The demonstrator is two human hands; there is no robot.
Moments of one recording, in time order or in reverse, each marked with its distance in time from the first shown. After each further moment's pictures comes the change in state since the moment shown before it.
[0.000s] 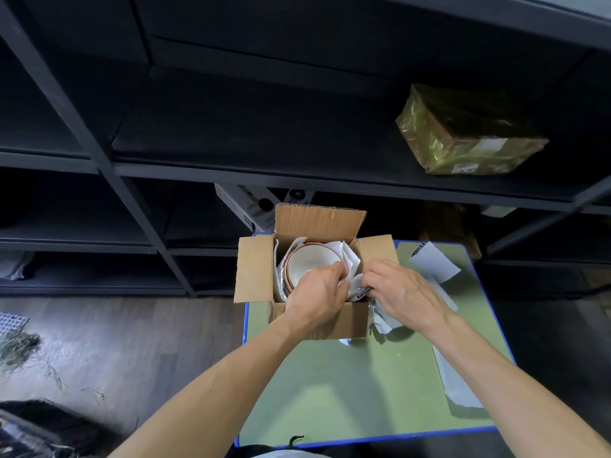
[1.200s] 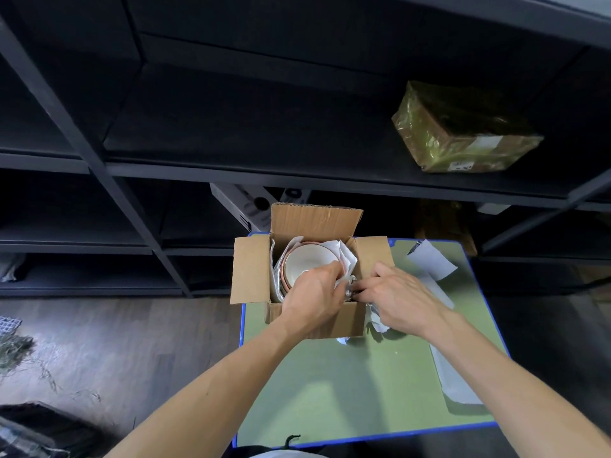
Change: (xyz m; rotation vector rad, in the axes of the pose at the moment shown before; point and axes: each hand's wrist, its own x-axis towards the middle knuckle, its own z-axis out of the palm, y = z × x) left_hand 0.000 0.000 0.001 0.002 0.019 -0.020; right_hand 0.000 -0.002 -0.002 -0.100 -0.362 0.027
